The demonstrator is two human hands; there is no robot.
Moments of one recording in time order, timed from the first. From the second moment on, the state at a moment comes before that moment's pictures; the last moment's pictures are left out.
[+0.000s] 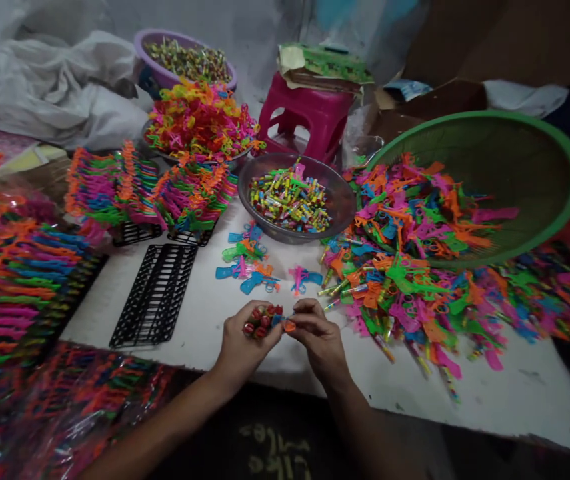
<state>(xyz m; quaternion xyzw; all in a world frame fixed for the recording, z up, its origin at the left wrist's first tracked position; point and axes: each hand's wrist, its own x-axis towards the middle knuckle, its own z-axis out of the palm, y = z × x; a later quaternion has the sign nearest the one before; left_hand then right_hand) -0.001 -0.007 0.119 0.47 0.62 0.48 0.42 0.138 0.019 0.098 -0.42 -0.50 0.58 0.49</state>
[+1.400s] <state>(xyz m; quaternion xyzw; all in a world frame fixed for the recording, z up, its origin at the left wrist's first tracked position) -0.001 0.003 0.096 0.21 0.49 0.52 0.67 0.145 0.018 0.093 -0.45 -0.48 0.63 0.40</state>
